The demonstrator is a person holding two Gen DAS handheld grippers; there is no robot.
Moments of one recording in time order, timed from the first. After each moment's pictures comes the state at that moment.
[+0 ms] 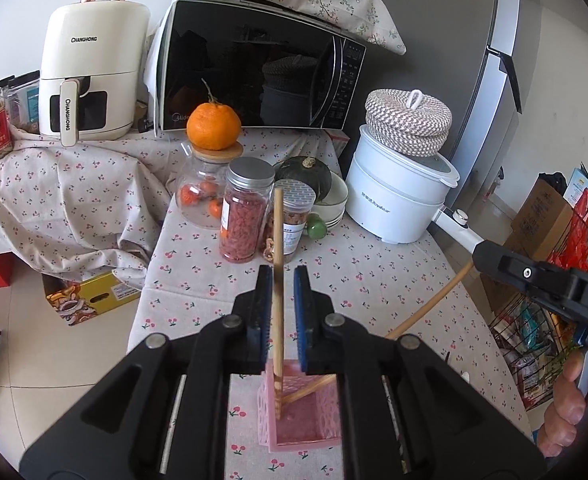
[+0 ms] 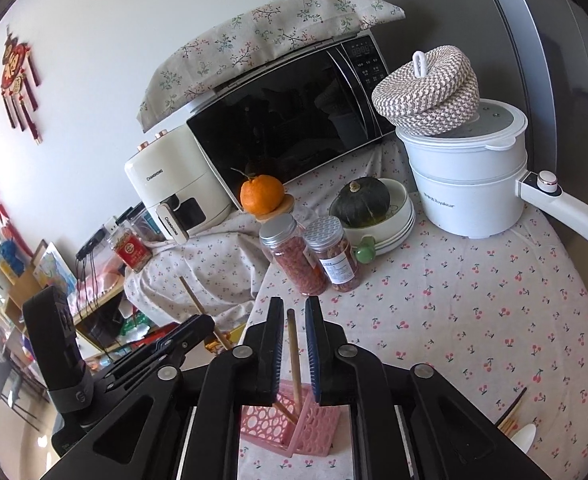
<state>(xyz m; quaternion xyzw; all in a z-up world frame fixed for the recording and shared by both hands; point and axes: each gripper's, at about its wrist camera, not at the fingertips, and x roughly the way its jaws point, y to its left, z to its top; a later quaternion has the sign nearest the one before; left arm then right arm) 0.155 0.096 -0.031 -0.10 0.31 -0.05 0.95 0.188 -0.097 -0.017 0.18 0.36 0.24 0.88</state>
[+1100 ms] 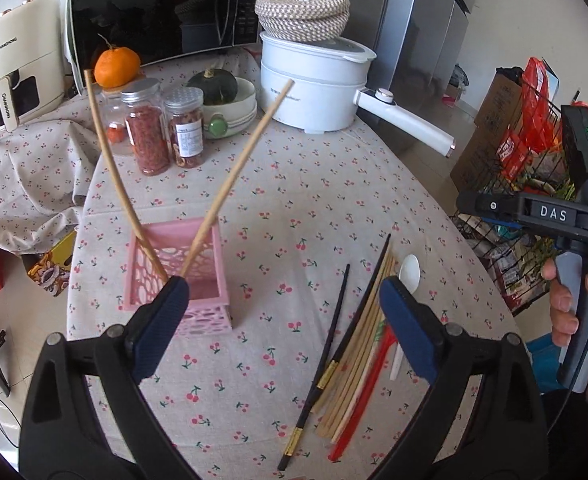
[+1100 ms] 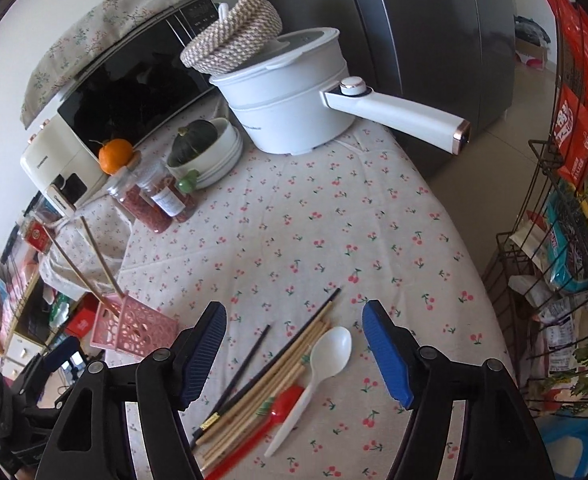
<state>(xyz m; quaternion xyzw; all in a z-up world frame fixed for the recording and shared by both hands) 0.098 -0.014 -0.064 0.00 0.43 -0.13 0.90 0.148 -0.255 -0.084 0.15 0.50 0.07 0.85</state>
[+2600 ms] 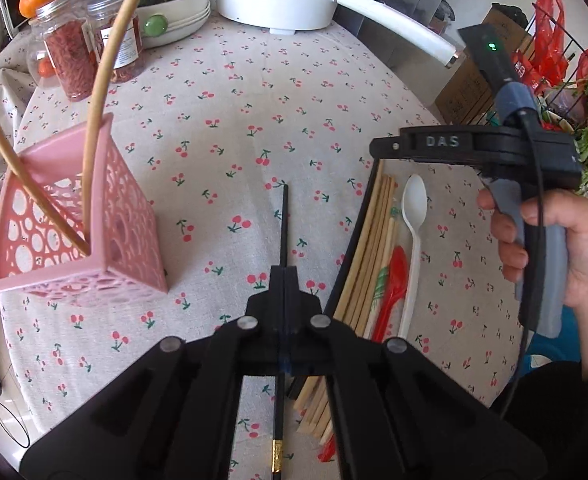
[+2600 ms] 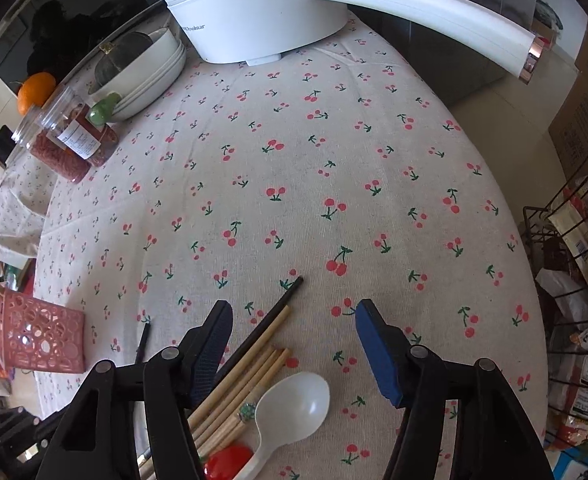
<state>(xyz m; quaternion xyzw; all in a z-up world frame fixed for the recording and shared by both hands) 0.122 -0.040 -0.131 0.01 0.54 -0.18 0.82 0.220 -0.233 -0.196 0.10 0.61 0.04 0.79</state>
